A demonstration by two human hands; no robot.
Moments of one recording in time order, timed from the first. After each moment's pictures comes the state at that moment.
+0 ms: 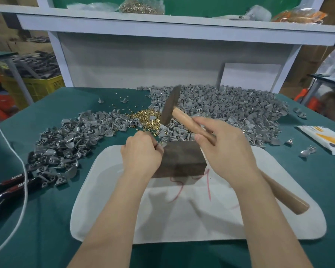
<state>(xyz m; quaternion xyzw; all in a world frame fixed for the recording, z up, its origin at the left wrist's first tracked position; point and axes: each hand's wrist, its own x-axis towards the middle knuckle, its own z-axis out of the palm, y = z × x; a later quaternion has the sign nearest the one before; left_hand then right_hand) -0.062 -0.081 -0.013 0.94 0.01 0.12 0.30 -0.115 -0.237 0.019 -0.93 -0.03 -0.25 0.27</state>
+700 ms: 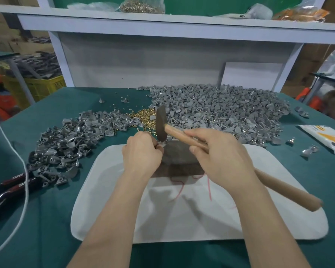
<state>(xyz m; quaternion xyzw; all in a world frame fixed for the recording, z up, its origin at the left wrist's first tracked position) -0.060 -0.079 -0.014 0.94 0.00 0.12 0.32 -0.123 -0.230 0.018 -0.97 -0.02 -0.17 0.19</state>
